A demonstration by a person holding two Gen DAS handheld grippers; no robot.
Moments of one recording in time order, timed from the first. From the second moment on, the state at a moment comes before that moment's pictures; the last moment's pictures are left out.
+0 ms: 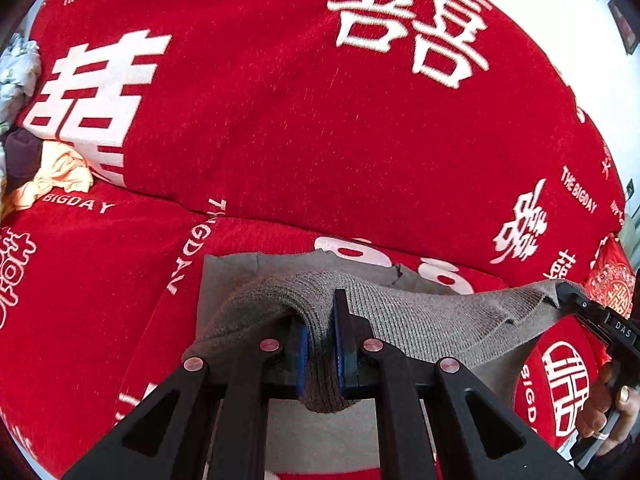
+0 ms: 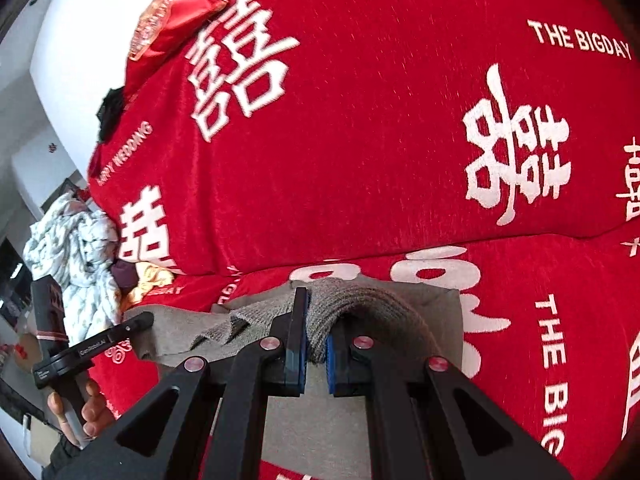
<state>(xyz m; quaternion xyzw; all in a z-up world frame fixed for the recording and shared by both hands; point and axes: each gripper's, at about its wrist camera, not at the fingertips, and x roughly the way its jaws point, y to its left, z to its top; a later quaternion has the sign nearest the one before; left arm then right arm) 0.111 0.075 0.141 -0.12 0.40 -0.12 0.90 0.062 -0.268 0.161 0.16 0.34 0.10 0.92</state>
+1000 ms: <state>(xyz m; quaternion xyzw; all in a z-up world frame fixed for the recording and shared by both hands) 0.235 0.056 0.009 -0.16 0.56 -0.10 0.81 0.192 -0.304 0.023 0.24 0.47 0.04 0.85</state>
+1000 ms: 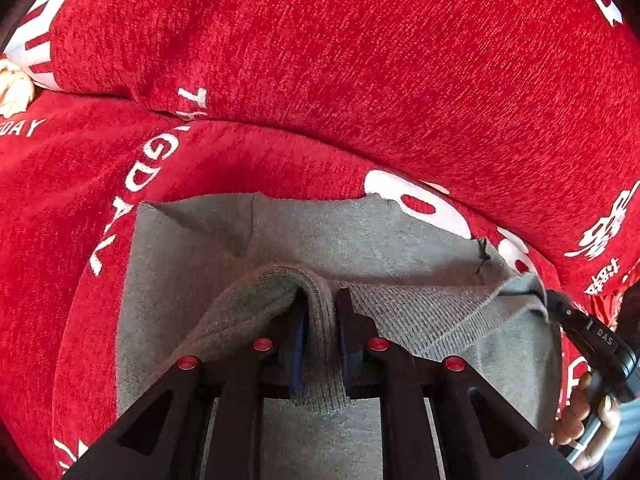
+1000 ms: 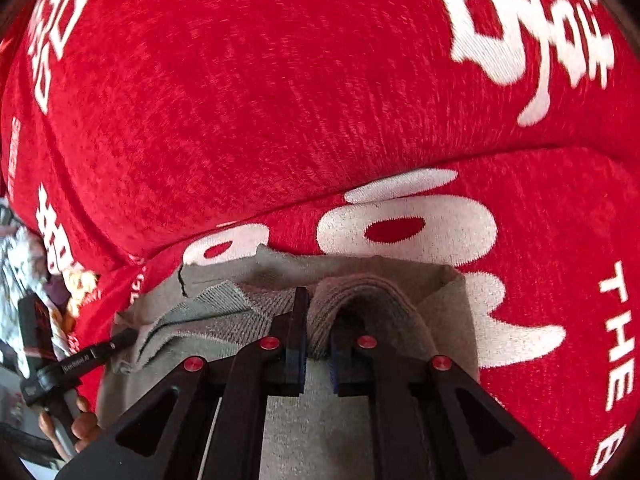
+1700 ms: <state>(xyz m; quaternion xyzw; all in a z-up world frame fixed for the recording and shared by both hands) 0.211 -0.022 0.050 0.08 0.46 -0.07 0.88 0.176 -0.236 0.044 0.00 0.48 0.02 0.88</state>
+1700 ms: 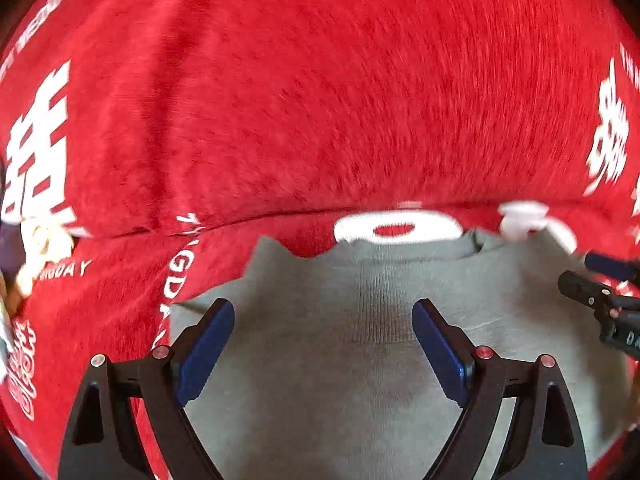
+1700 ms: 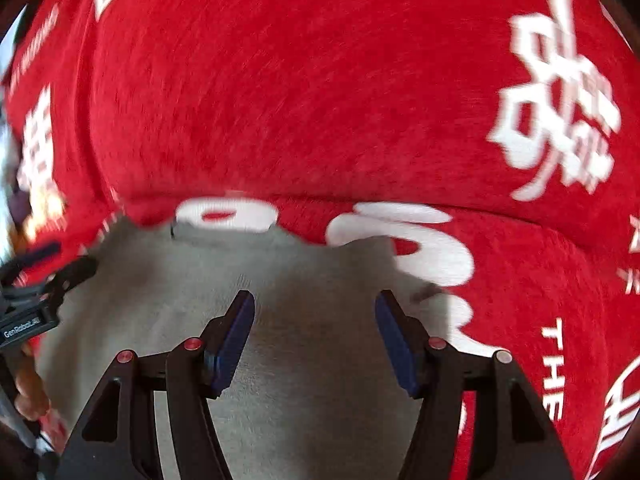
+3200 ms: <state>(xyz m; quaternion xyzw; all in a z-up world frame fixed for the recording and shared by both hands) 0.045 0.025 0.023 0.04 0.46 -0.05 0.88 -0.020 -0.169 0.025 -0.04 0.44 0.03 0.90</state>
